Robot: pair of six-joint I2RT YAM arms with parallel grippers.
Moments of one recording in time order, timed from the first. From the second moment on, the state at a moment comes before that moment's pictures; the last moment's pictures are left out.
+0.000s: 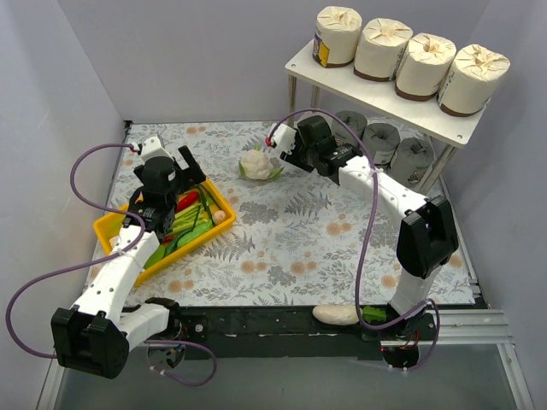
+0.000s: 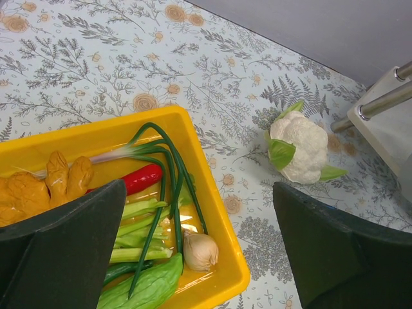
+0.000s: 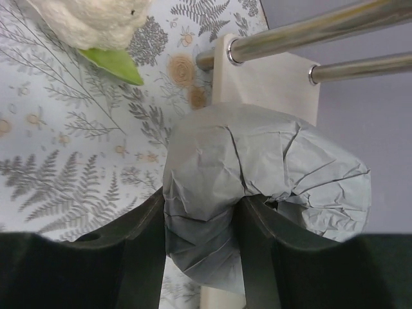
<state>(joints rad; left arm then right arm) -0.22 1.06 0.89 -0.18 -0.33 -0.45 0.64 1.77 1.54 -0.41 0.12 -0.69</state>
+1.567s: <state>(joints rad) -0.24 1.06 0.89 -0.18 -0.32 -0.45 0.50 2.09 1.82 -0.25 0.11 -1.10</state>
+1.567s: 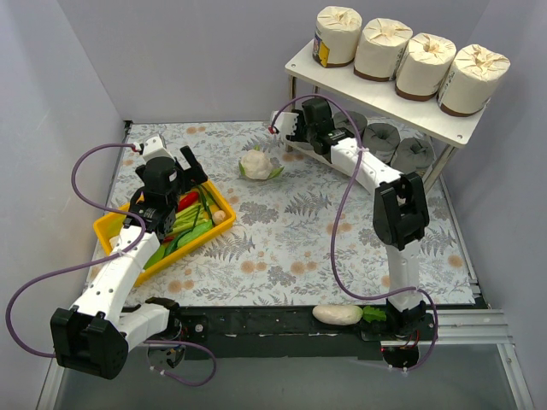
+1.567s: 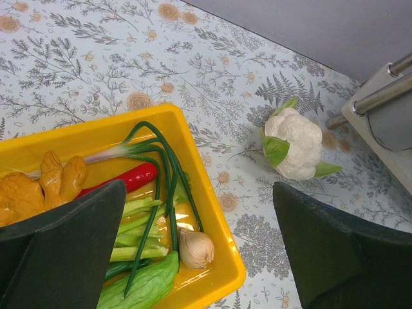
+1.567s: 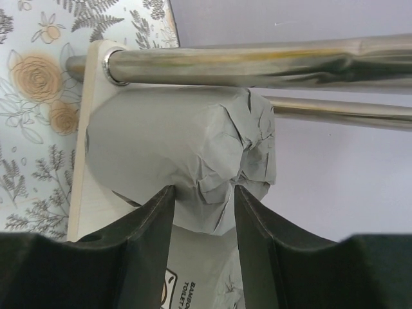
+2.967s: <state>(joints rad) -0.24 1.00 0.86 -0.11 -0.13 -0.43 0.61 1.76 1.47 -0.06 0.22 -0.84</state>
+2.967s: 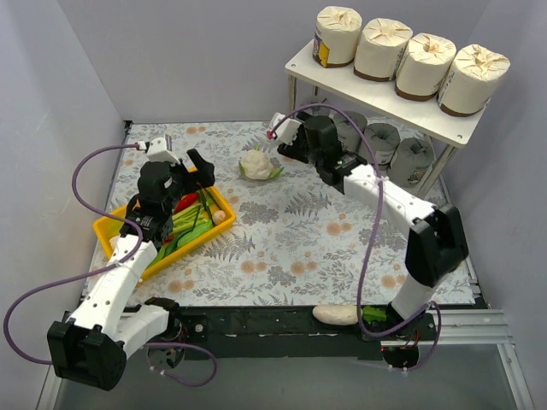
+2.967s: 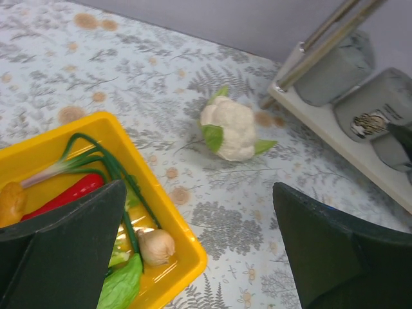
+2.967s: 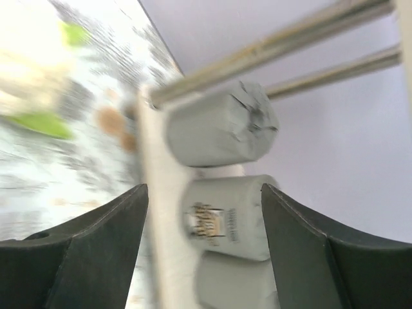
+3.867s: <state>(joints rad) -0.52 0.77 0.71 0.14 0.30 -0.29 0.76 0.76 0.73 -0.16 0.09 0.22</state>
